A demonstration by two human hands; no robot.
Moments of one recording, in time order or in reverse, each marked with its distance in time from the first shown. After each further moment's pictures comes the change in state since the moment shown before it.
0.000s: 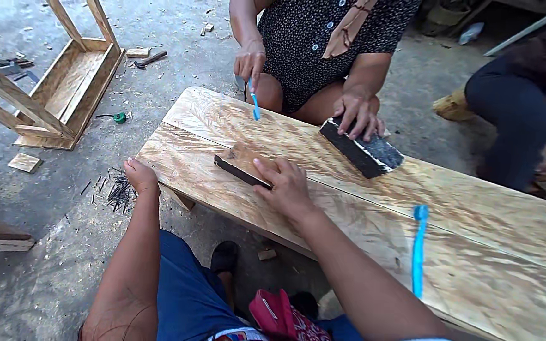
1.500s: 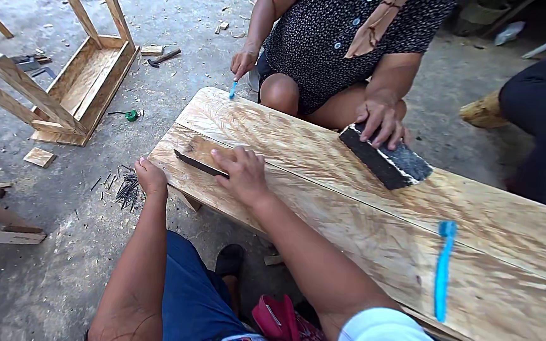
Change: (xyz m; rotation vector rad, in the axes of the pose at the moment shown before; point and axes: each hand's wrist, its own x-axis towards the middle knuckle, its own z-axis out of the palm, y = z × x) left_hand 0.005 -0.002 -0.005 0.102 -0.029 -0.009; right_hand 0.067 -0.078 0.045 0.040 -0.093 -0.089
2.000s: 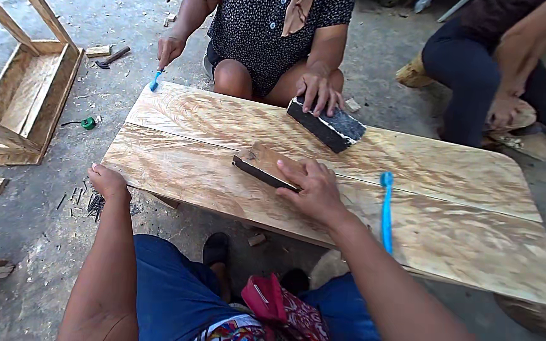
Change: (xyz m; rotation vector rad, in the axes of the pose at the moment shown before) left_hand -0.006 0.004 -0.003 -0.038 0.005 0.026; right_hand -0.163 0.126 -0.078 -0.073 0.146 0.182
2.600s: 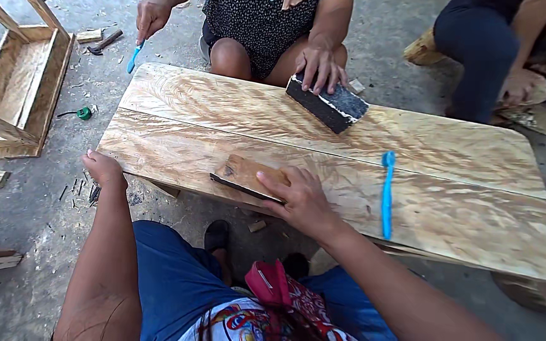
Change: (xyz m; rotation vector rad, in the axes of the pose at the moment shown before) left_hand -0.002 0.009 0.001 0.143 0.003 -0.014; right_hand -0.037 -0.038 0.005 0.022 -0.003 -0.176
